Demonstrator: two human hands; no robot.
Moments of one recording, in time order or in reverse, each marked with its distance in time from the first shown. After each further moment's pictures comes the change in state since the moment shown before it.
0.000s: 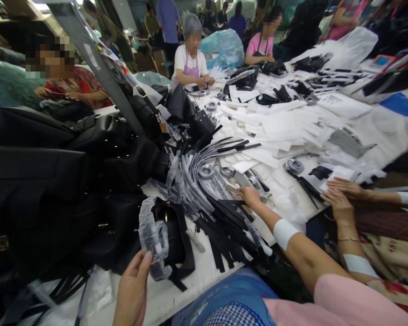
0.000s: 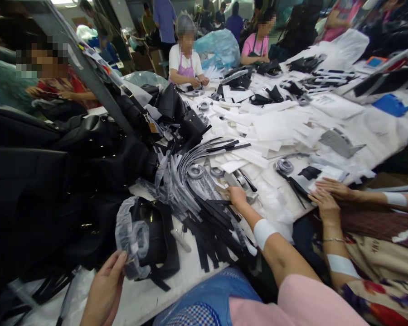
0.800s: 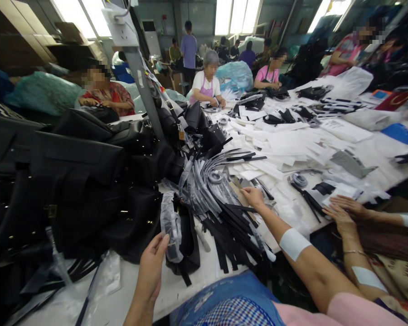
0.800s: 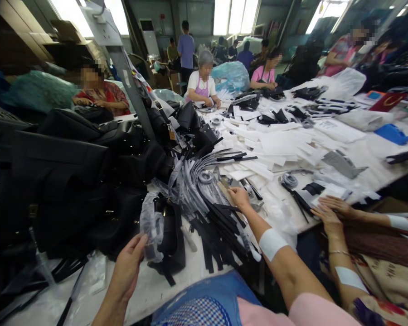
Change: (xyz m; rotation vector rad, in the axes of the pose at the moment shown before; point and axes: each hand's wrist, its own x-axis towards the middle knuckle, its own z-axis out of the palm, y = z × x) left_hand -0.006 0.000 -0.010 -0.062 -0.150 0.128; right_hand -0.017 -0.043 -0.034 0.349 0.198 0.003
